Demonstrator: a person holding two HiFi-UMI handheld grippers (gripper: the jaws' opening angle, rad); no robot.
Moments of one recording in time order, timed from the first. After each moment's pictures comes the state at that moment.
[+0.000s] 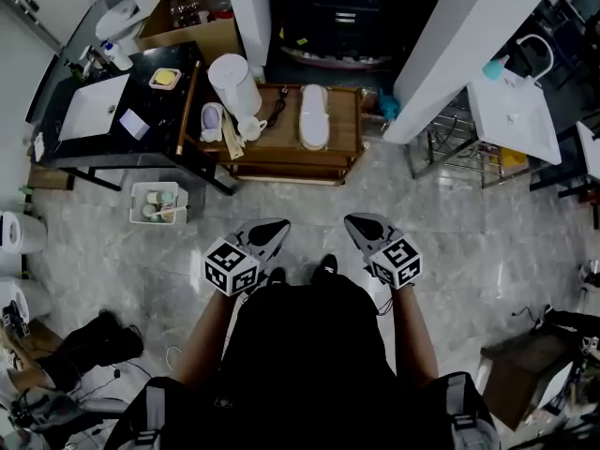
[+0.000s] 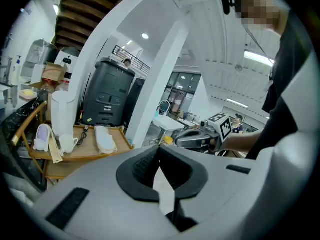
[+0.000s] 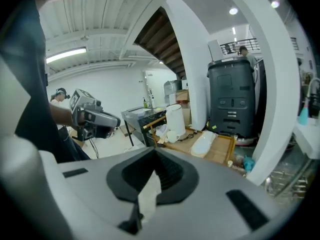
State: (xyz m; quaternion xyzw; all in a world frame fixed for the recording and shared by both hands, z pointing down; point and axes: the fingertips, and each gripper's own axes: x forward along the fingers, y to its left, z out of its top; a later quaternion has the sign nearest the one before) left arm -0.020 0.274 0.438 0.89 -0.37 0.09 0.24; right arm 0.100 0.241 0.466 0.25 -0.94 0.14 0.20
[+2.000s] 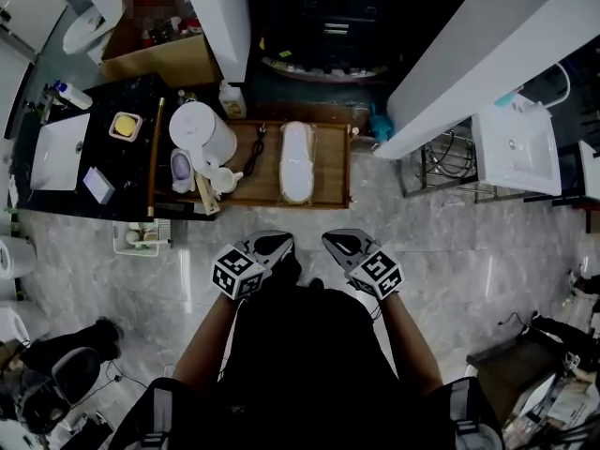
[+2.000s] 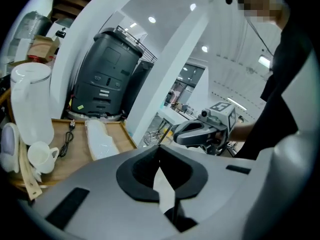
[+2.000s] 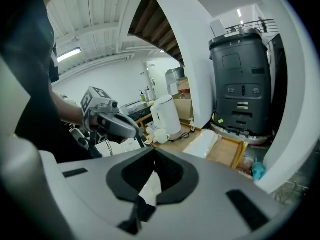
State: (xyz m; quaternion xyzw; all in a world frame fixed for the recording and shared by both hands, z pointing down) left arm 0.002 0.077 0.518 0.89 -0.31 0.12 0.31; right arm 0.068 0.070 0.517 0.18 -0.94 0.17 0.24
